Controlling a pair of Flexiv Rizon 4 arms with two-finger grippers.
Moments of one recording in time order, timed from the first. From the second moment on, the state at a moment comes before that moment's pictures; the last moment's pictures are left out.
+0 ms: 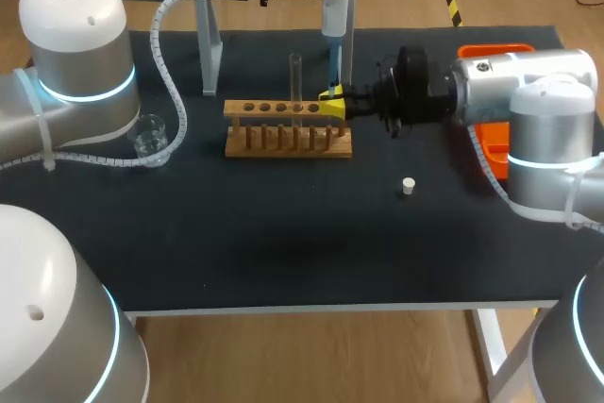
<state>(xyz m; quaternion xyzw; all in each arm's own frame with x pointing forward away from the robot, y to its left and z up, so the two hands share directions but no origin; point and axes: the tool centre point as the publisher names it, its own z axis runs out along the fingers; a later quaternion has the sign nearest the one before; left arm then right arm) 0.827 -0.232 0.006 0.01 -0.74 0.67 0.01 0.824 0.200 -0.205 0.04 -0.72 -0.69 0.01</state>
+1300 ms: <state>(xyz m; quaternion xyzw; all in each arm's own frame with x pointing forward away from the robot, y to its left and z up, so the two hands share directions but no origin) 0.827 -0.232 0.007 0.01 -0.74 0.67 0.01 0.824 0.204 -0.203 0.04 -0.72 -0.70 0.01</state>
